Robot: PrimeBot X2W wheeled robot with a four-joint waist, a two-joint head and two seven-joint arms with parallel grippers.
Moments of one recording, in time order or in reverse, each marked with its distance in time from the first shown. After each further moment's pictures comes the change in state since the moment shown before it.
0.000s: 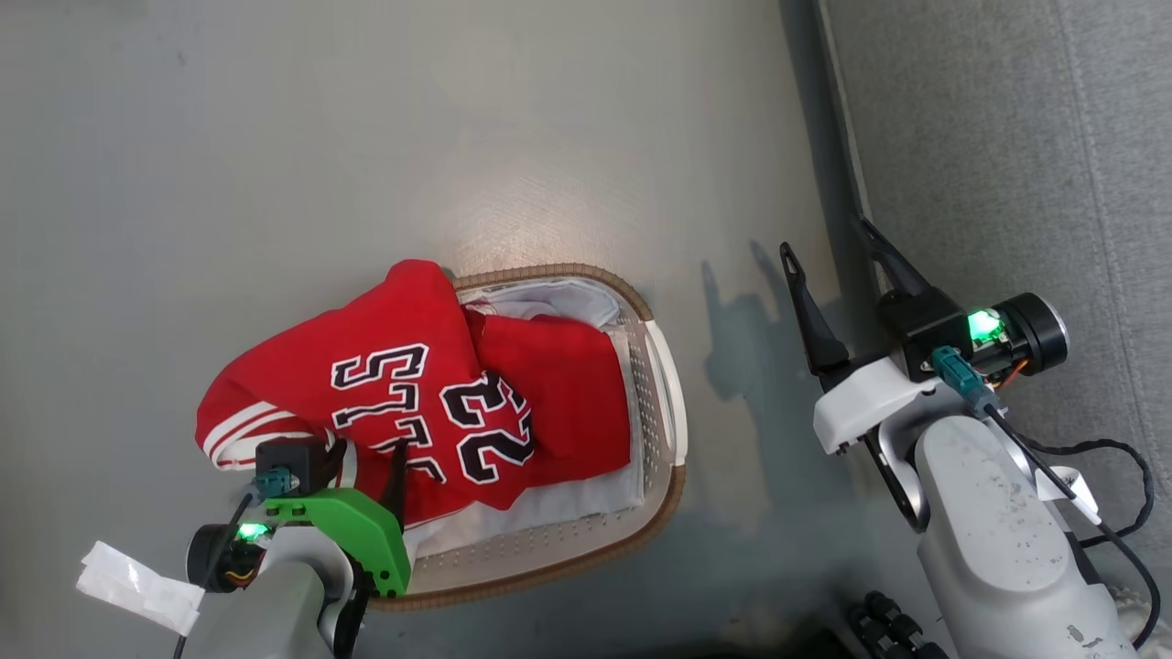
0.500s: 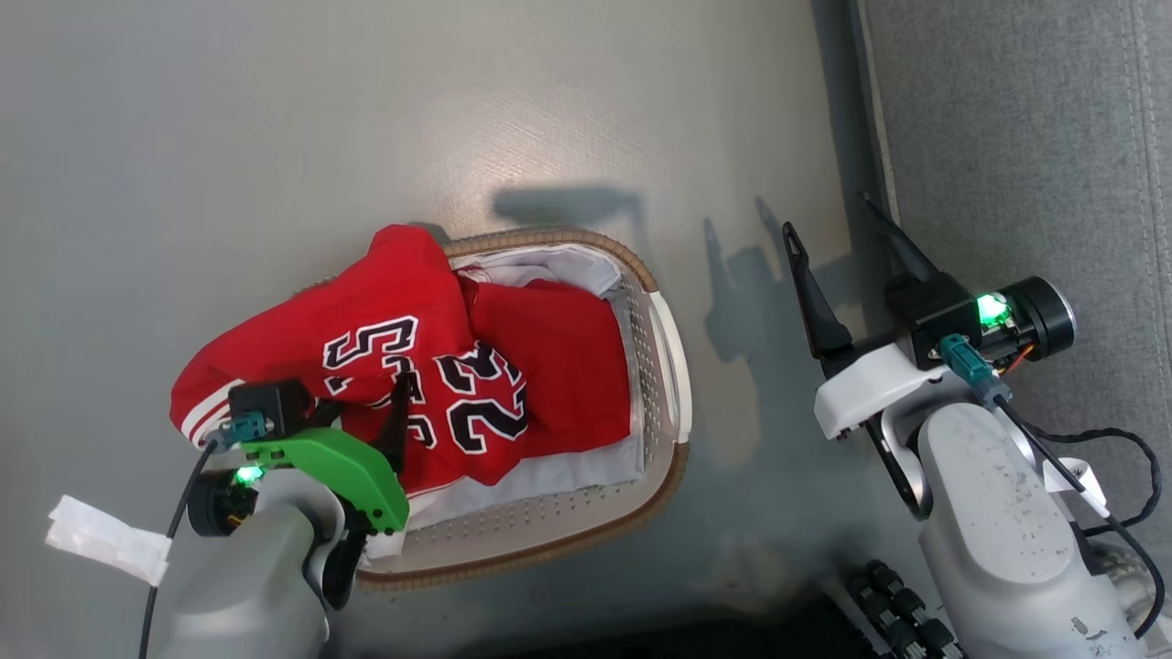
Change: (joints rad) left arm -0.087 0.073 -0.214 -0.099 -0.340 0.000 0.000; right arm -0.013 0.000 -0.004 -0.029 0.008 0.000 0.000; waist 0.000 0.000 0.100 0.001
